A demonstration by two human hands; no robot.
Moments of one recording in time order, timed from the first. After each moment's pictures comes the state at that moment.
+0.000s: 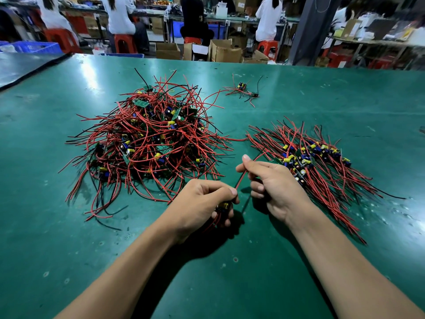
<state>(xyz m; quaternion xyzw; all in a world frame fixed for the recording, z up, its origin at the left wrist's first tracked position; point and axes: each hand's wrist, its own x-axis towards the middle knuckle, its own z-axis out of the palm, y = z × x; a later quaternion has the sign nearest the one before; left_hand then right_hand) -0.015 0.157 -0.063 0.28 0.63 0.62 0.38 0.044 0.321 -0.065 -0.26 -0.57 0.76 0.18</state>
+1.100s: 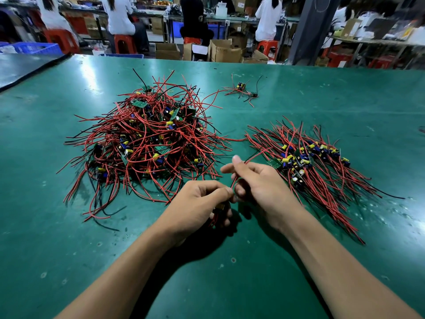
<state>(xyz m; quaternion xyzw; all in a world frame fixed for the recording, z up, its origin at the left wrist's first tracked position) -0.013 0.157 -0.065 0.26 0.63 0.63 0.36 0.047 0.305 -0.068 -0.20 -0.64 0.72 0.14</state>
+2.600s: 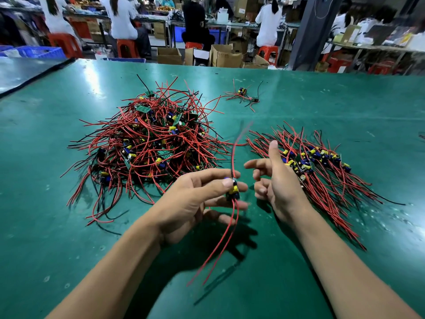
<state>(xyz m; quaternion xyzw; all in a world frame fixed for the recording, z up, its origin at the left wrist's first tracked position) -0.023 0.146 -0.042 0.25 0.48 0.71 0.45 0.042 0.332 -0.065 -0.27 -0.60 0.72 0.22</state>
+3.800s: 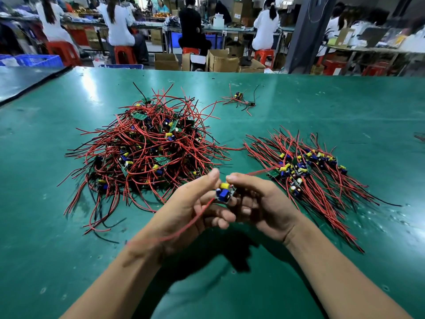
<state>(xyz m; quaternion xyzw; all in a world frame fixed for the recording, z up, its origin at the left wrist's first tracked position) -0.023 0.155 -0.040 0.19 0.47 0.73 0.46 0.060 0.295 -0.041 -0.12 -0.56 0.82 0.02</state>
